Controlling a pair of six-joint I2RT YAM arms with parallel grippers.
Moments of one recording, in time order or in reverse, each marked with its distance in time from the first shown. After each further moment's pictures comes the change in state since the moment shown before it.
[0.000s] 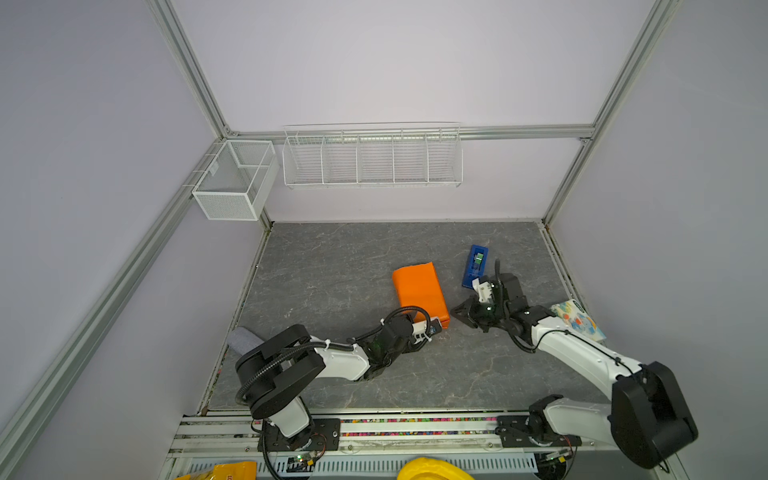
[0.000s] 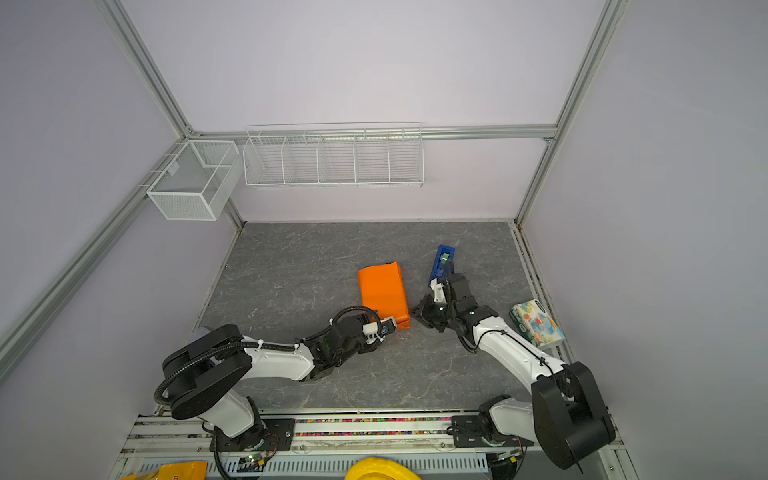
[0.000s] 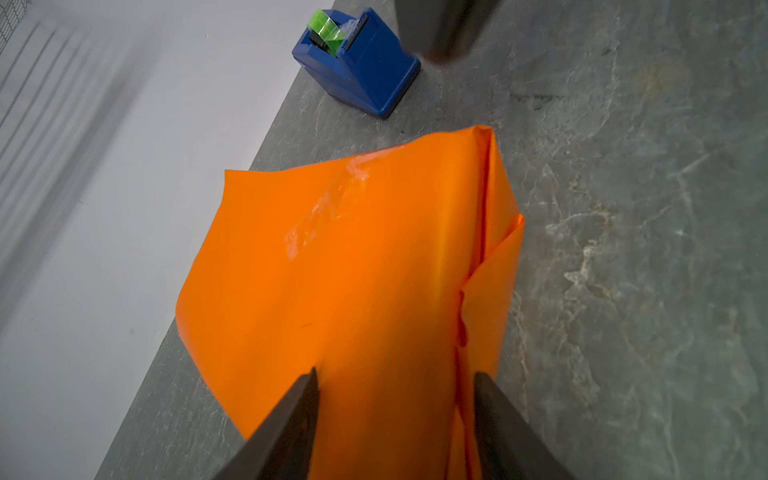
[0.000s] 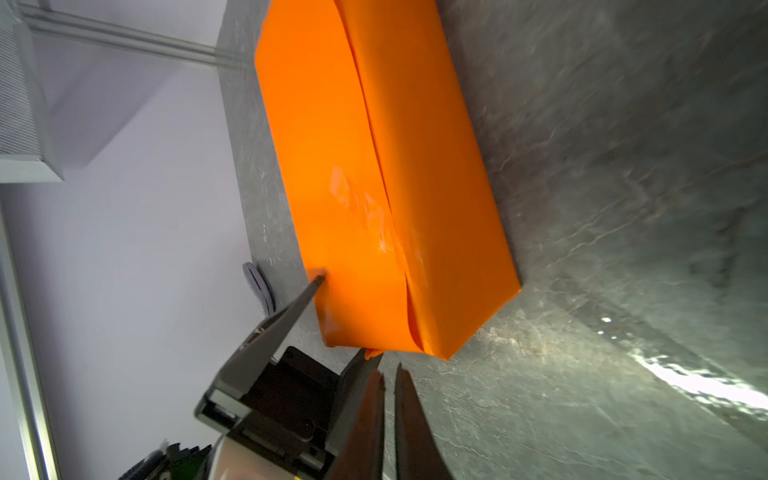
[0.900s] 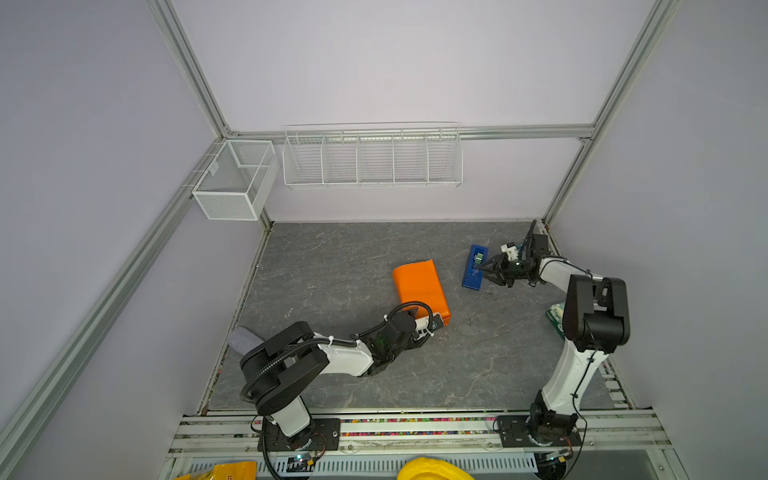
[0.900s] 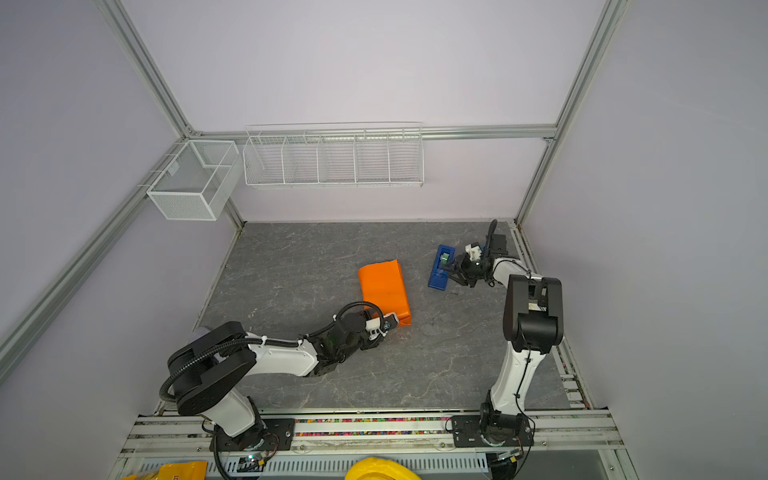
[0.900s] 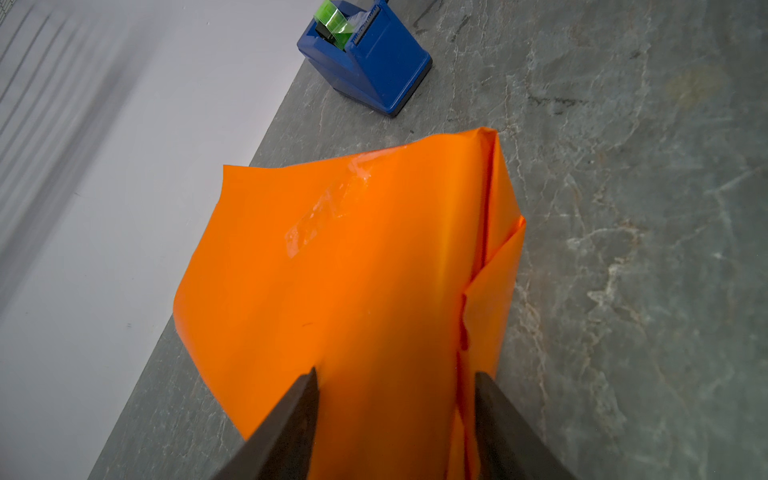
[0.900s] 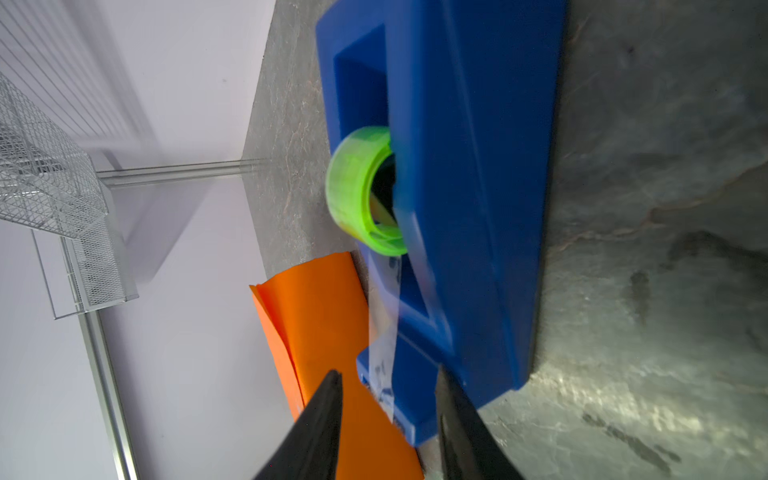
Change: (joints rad) left arm 0.010 0.030 0.046 -0.027 -0.002 -0.022; right arm -0.447 0.723 0.560 -0.102 -0.356 -0.309
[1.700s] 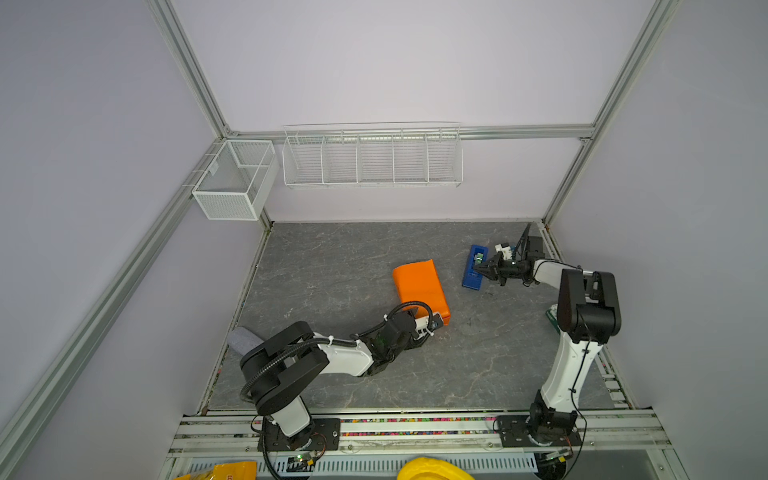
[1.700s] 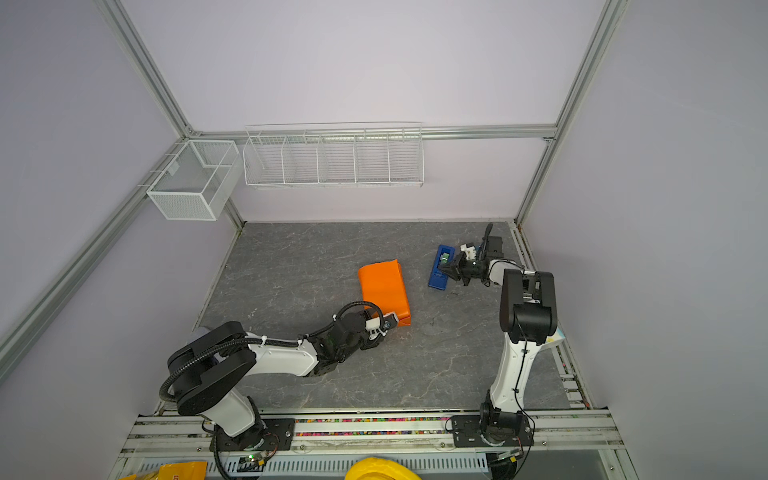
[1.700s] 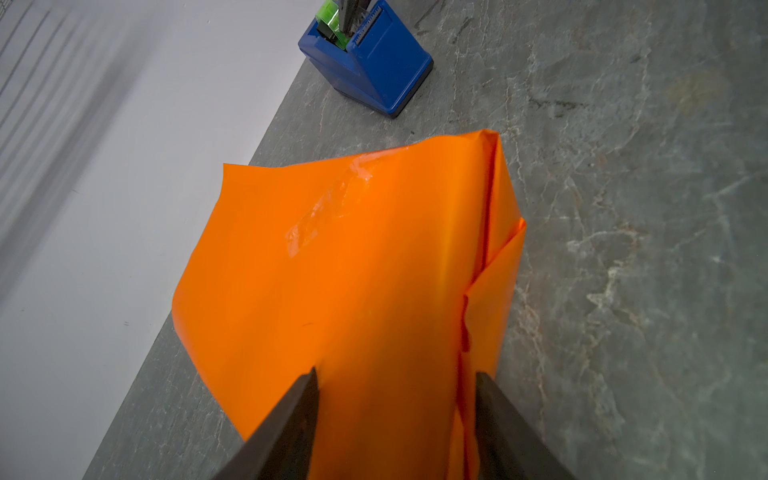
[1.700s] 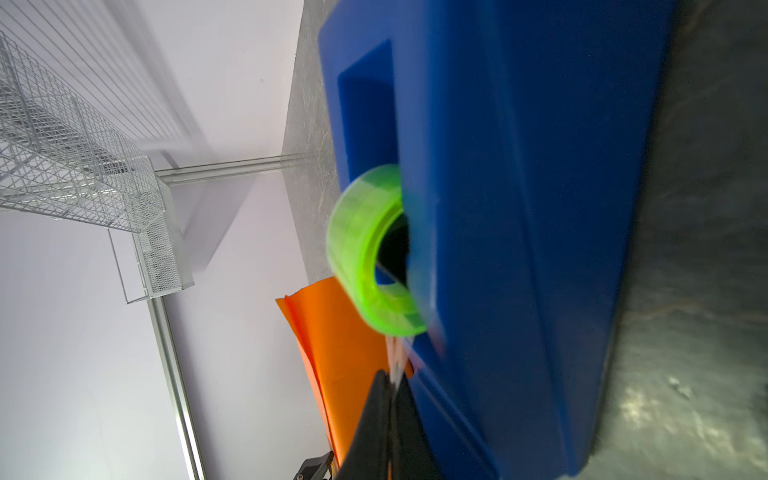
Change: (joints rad) left arm 0.001 0.000 0.000 0.000 -0.001 -0.008; right arm 0.011 0.053 0.007 0.140 -0.111 0.113
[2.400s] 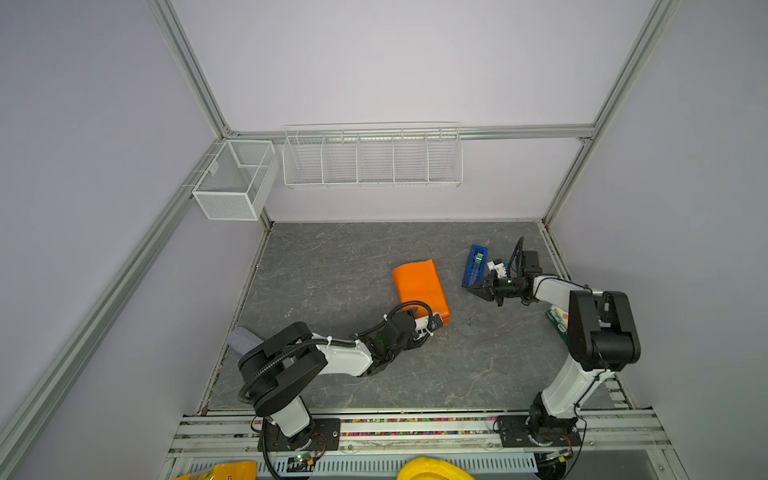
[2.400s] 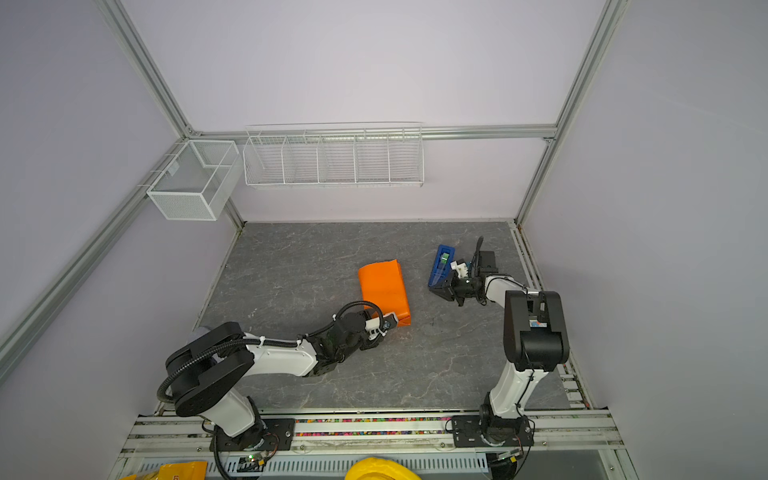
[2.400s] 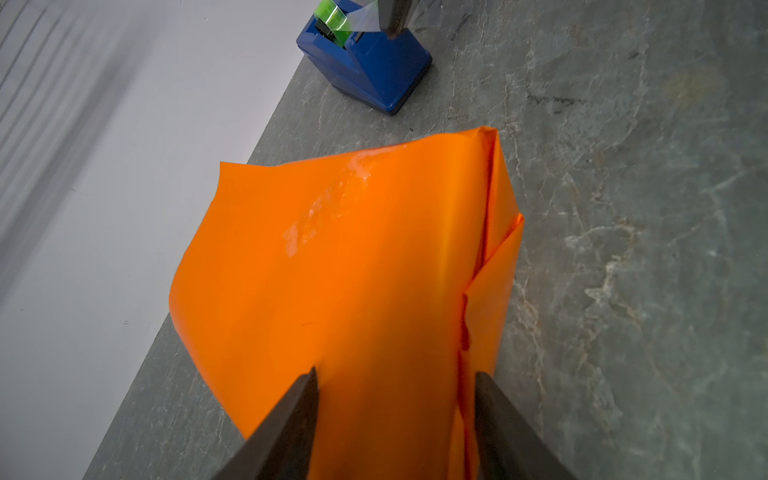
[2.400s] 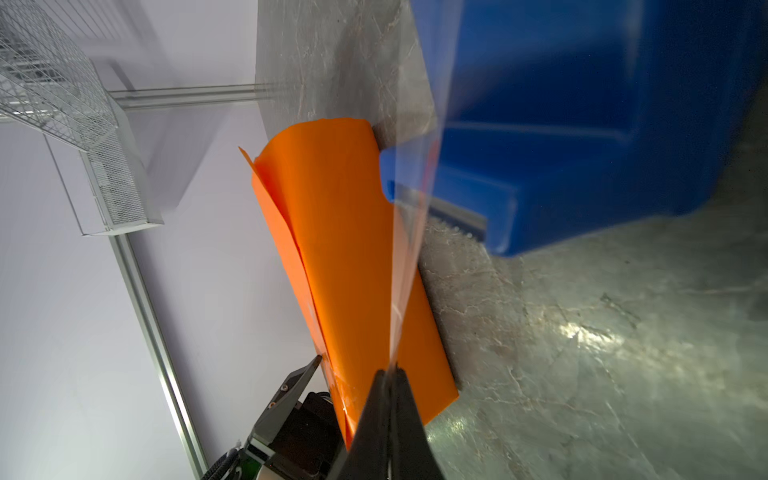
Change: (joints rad) left arm 0.000 -0.011 0.000 -0.020 0.000 0.000; right arm 0.085 -0.227 -0.281 -0.062 0.018 -0.076
